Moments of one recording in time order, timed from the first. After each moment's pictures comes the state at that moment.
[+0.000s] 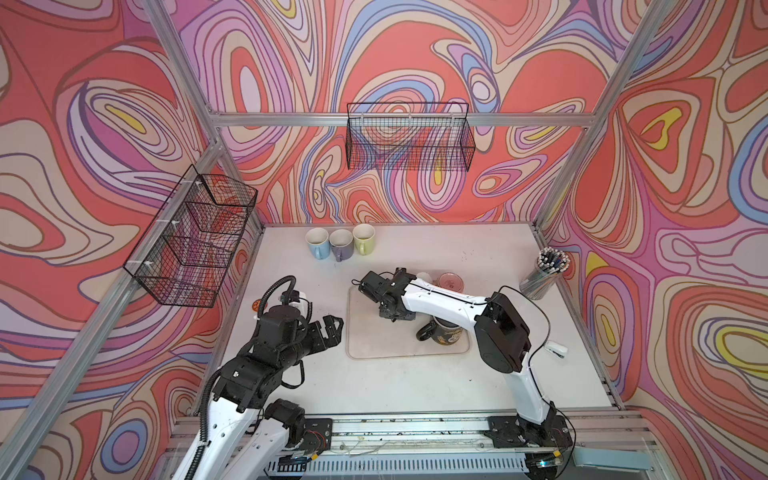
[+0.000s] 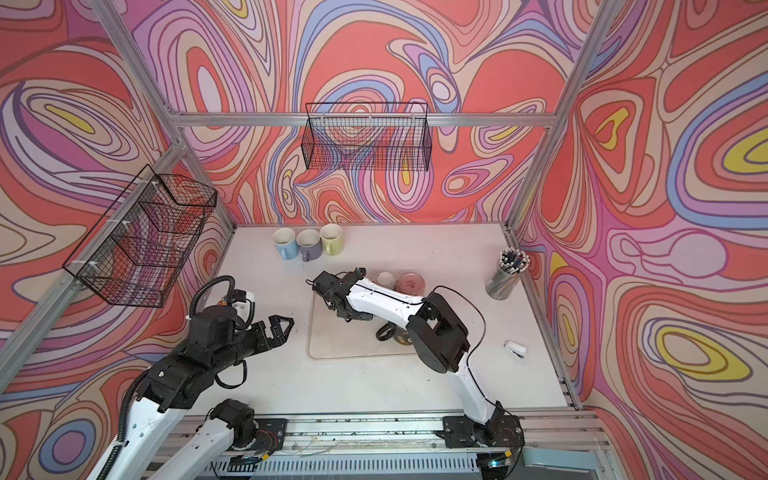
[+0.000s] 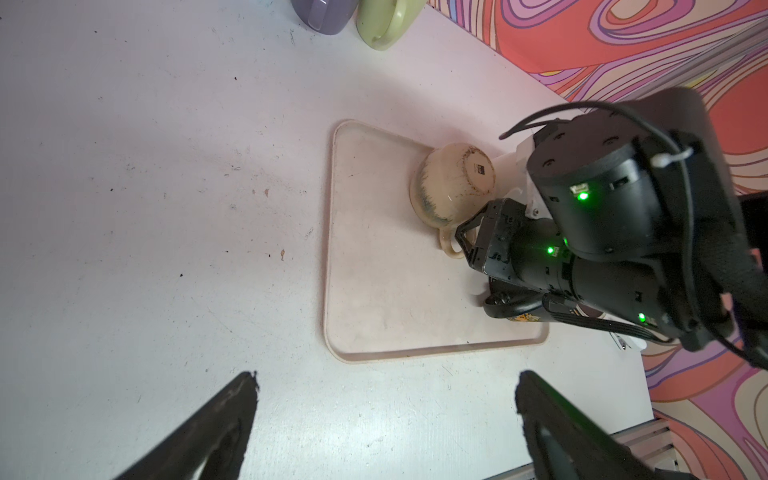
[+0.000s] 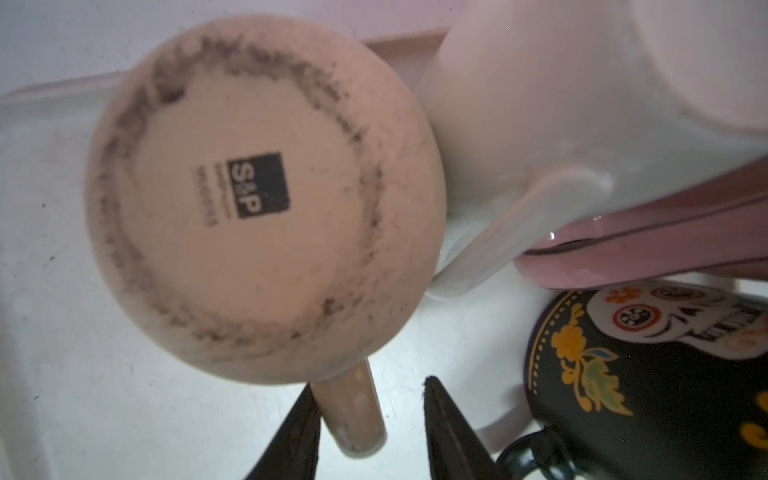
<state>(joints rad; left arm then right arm) -0.35 0.61 0.79 -0.88 0.07 -0.66 0.91 2.16 1.80 -1.03 0.39 1.02</state>
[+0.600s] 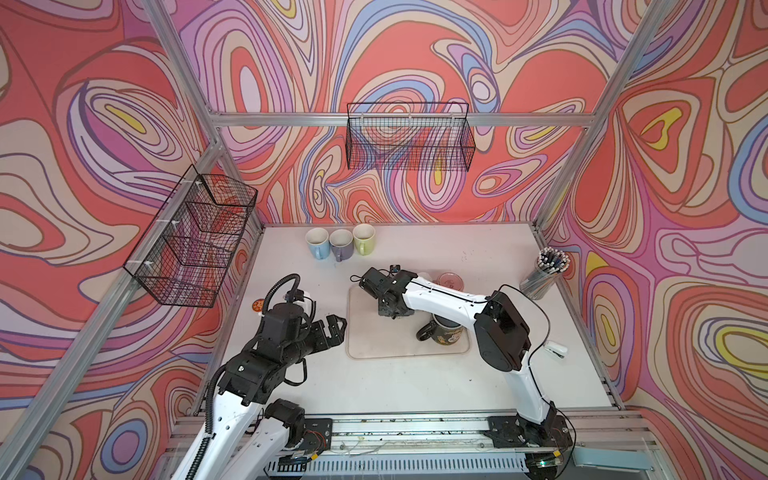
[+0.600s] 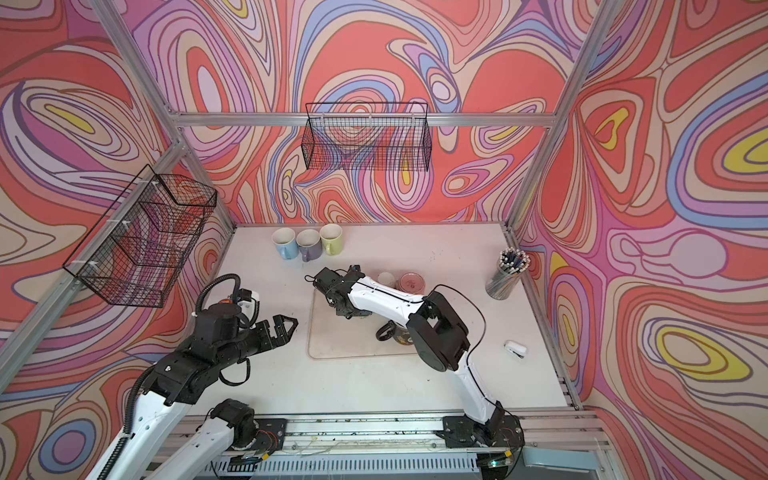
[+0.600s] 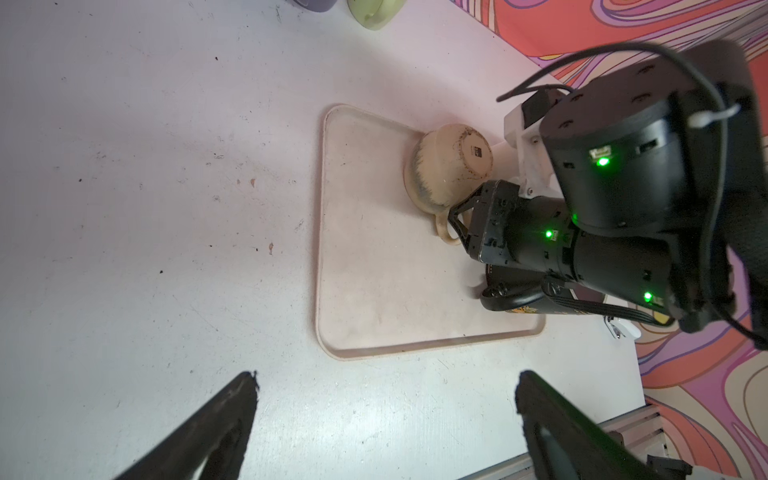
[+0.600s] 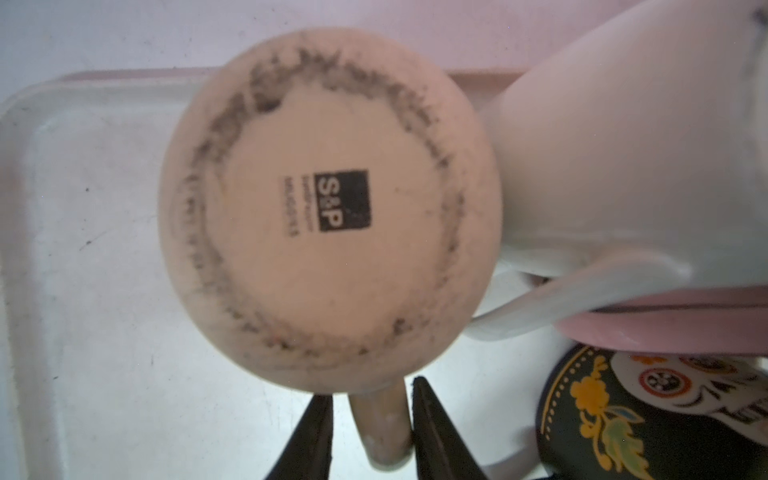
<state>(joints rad) -0.35 0.64 0.77 -0.85 0.11 -0.66 0.90 2.17 1.80 -0.97 0.37 0.86</state>
